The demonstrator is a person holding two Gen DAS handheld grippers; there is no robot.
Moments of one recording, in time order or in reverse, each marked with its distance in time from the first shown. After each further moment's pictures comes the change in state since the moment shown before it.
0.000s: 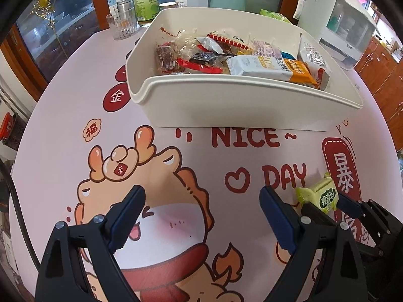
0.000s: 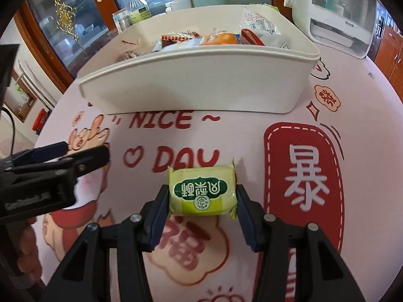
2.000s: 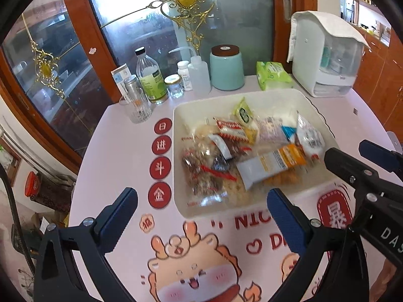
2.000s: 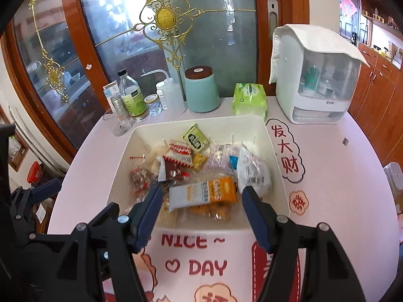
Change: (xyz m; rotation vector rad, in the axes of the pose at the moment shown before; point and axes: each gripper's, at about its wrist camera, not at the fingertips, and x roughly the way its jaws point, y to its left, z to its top) left arm -0.101 -0.004 0.106 0.170 -0.186 0.117; right arm -0.103 0.032 0.150 0.082 -0.227 -0.106
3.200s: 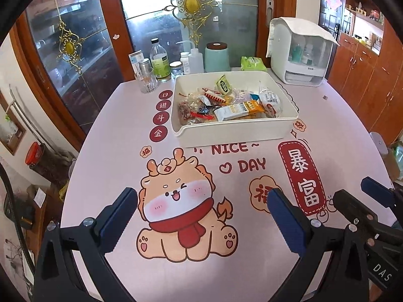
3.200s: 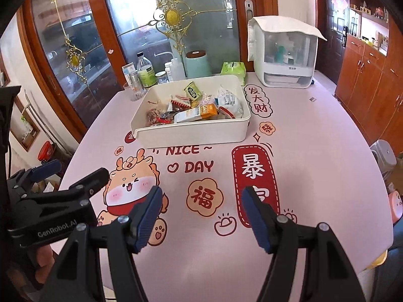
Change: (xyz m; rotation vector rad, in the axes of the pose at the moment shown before) left arm -0.138 -0.024 -0.141 -0.079 -0.020 -0.033; right arm -0.149 -0.023 -0.163 0.002 0.021 0.008
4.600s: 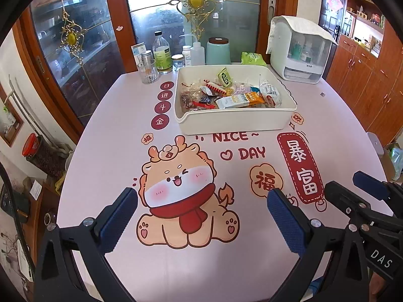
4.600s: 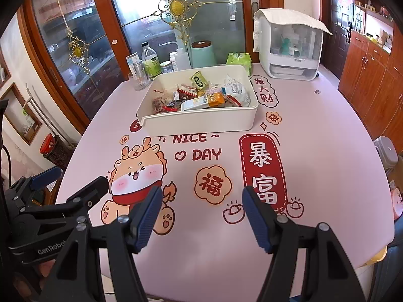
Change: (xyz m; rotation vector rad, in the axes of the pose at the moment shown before) left arm -0.005 0.012 -0.020 -0.025 0.018 -0.025; right arm 0.002 0.016 -0.010 -0.011 0.051 0.012
